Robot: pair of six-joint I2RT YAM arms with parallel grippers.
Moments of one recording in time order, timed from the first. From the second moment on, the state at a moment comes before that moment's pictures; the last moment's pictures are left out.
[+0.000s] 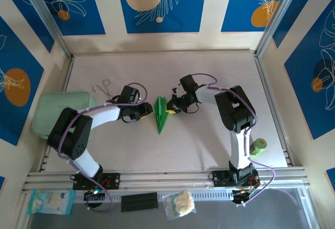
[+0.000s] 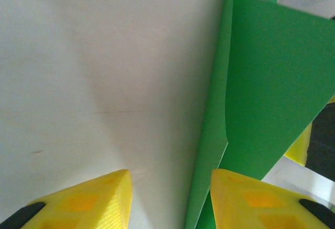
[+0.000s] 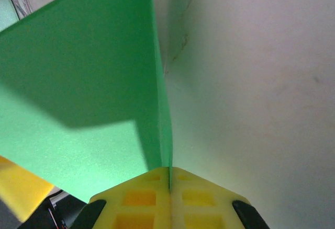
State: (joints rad) left arm -0.46 1.66 0.86 -0.17 0.37 -0.82; right arm 0.46 2.05 1.25 -0.35 -0.75 0.64
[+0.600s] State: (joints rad) left arm -0.47 1.78 0.97 -0.15 0.42 -0.82; right arm 0.45 2.05 1.25 -0.35 -0.75 0.63
